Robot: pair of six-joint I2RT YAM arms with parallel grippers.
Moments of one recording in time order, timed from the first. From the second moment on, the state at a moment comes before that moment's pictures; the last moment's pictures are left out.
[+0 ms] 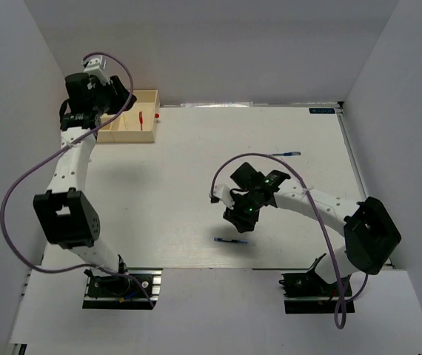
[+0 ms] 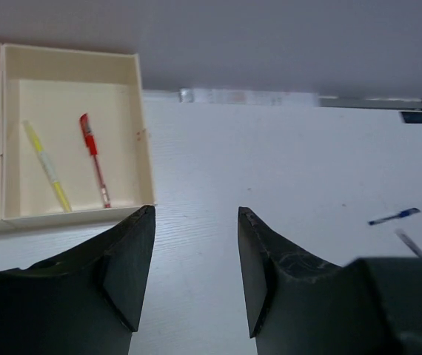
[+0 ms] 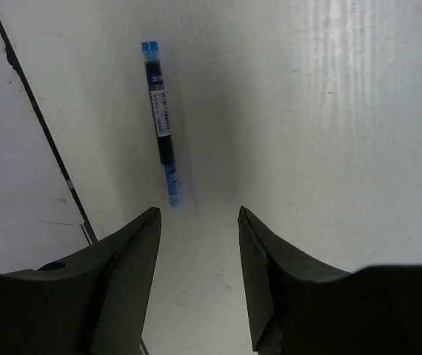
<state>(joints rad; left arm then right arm) 0.09 1.72 1.64 -0.28 0.38 -0.21 0.81 1.48 1.04 -0.79 -0.36 -0.49</state>
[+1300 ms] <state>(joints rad) 0.03 1.54 1.25 -0.31 0.96 -0.18 1.02 1.36 0.75 -0.43 0.10 -0.67</state>
